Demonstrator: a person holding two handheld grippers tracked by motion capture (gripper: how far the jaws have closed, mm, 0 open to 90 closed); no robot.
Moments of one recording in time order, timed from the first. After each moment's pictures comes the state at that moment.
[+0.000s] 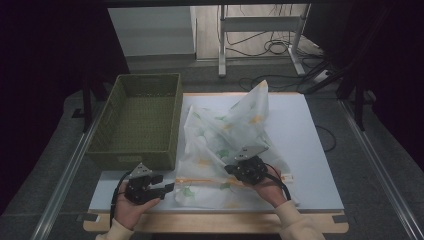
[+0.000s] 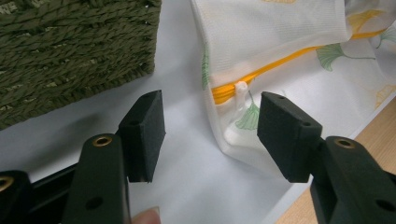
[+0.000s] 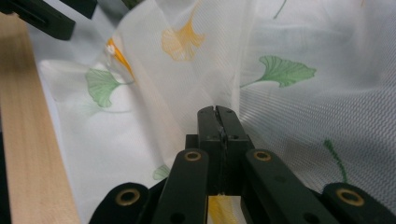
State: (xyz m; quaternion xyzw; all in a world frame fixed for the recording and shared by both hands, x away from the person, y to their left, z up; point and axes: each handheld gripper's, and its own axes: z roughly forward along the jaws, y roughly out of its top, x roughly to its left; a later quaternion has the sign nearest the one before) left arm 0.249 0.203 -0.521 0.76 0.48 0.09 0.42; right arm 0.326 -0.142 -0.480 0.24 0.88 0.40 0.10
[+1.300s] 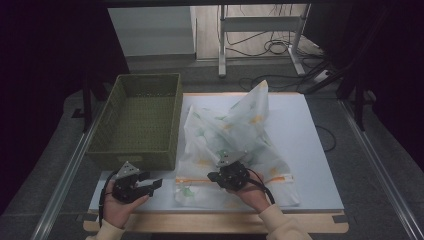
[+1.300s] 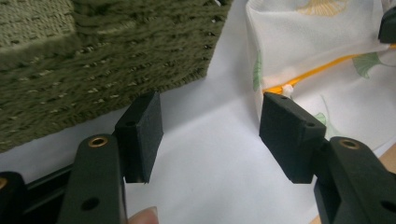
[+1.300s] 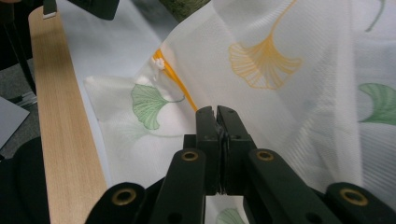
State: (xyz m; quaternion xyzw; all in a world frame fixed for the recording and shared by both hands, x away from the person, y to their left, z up) left arm 0.246 0.234 -0.517 0.75 0.50 0.14 0.42; right arm 0.311 -0.095 -0.489 0.22 0.89 0.40 0.06
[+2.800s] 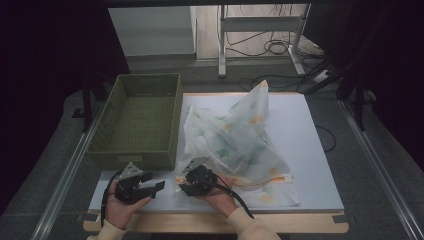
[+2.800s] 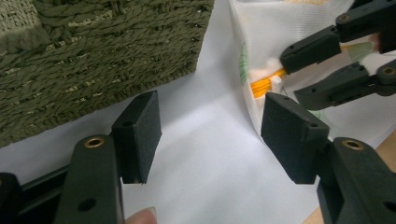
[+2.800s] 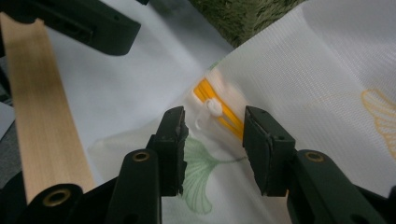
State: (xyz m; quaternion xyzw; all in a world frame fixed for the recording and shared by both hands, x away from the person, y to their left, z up) left arm 0.246 0.227 -0.521 0.76 0.48 0.13 0.41; right arm 0.302 -0.008 -0.516 0.24 0.90 0.36 0.06
